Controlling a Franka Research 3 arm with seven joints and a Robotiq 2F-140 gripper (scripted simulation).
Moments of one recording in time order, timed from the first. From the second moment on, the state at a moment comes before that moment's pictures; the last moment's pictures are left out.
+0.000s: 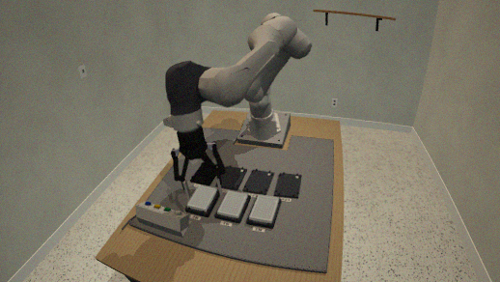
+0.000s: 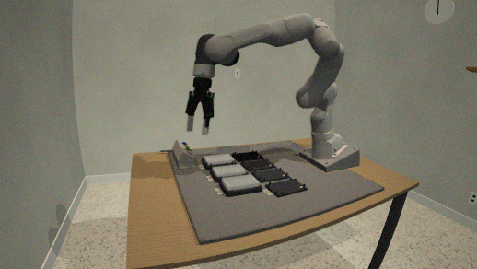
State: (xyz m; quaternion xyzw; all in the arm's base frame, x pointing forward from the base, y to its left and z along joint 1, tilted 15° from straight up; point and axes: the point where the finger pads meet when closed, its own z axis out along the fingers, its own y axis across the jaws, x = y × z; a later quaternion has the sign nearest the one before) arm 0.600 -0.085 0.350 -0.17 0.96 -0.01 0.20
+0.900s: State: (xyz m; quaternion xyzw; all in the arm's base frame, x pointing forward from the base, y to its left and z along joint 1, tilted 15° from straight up) arm 0.600 -0.269 0.294 -0.45 0.86 -0.07 0.24
